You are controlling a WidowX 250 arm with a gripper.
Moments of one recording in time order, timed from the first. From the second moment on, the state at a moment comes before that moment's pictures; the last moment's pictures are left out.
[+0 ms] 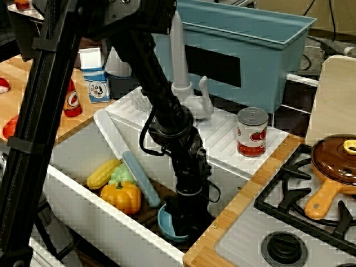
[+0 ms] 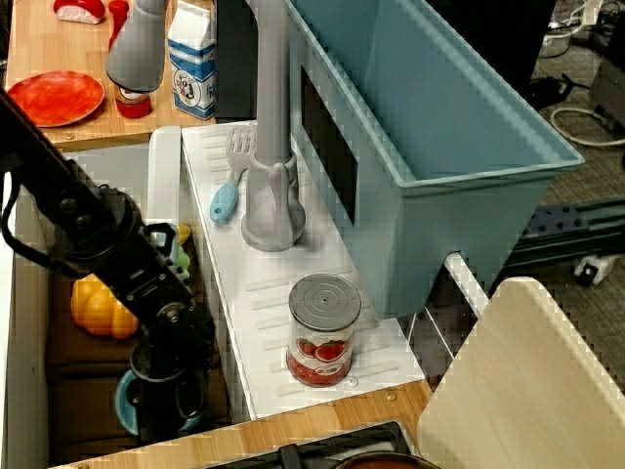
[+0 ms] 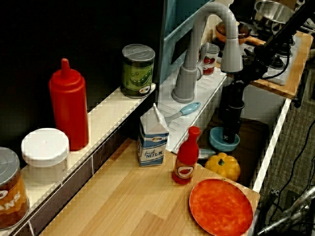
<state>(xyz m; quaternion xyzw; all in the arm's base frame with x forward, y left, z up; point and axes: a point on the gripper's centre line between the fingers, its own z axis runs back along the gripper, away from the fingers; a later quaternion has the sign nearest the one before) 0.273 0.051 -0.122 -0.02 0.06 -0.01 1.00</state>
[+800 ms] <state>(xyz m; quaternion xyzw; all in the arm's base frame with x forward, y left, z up) 0.272 0.061 -0.118 -0.02 0.08 0.01 1.00</state>
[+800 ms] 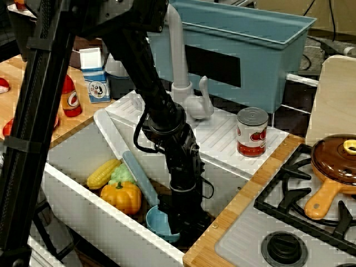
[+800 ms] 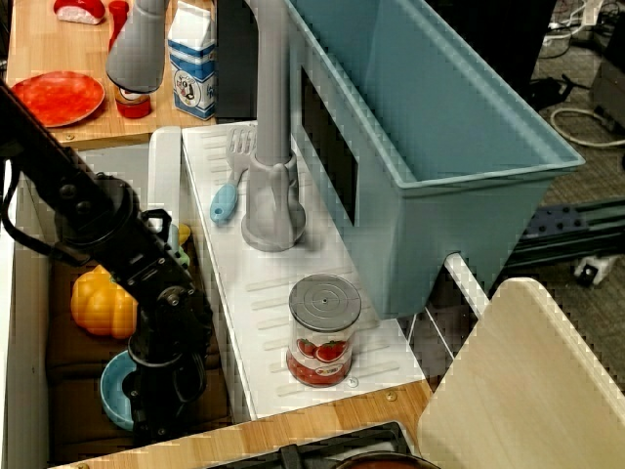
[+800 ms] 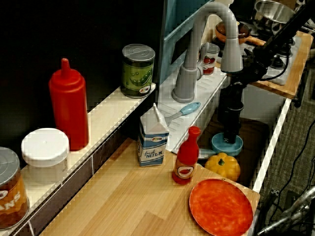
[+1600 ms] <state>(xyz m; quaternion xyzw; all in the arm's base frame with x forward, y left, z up) 0.258 0.074 -0.070 -0.07 0.09 0.01 0.99</state>
